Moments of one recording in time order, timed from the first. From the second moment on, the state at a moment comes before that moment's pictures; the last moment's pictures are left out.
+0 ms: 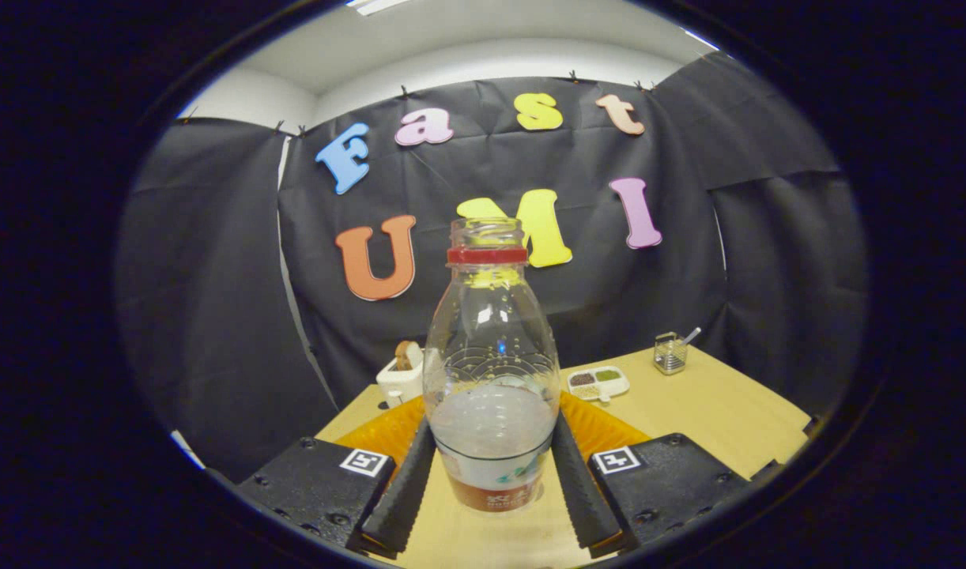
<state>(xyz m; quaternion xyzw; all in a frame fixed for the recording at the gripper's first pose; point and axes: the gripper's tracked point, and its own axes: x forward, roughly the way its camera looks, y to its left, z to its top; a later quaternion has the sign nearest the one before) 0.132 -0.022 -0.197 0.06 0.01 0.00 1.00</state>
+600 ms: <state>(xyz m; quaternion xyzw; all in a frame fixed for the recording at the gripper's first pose) 0.221 -0.029 -0.299 0.00 0.02 -0.03 1.00</state>
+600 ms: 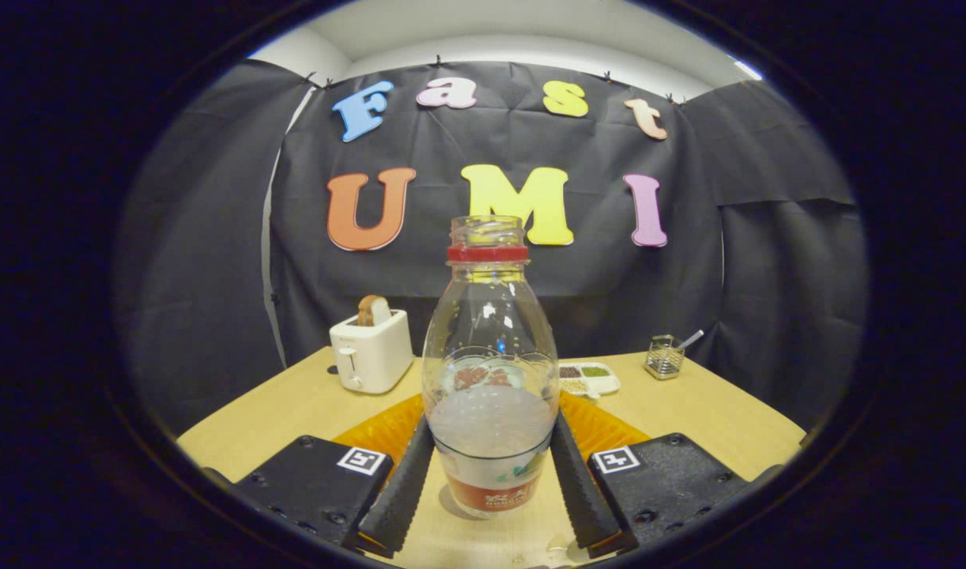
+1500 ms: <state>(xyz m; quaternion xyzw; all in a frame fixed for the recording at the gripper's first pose) 0.268 -0.012 -0.390 0.01 0.05 -0.01 1.00</state>
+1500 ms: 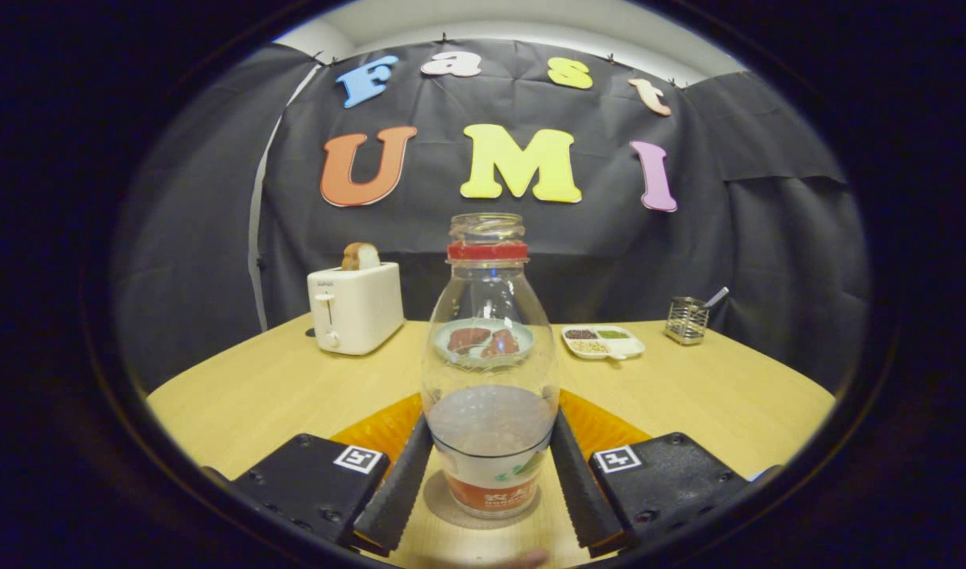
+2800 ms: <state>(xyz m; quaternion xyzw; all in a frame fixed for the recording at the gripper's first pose) 0.108 -0.005 -0.189 -0.02 -0.01 -0.02 1.00</state>
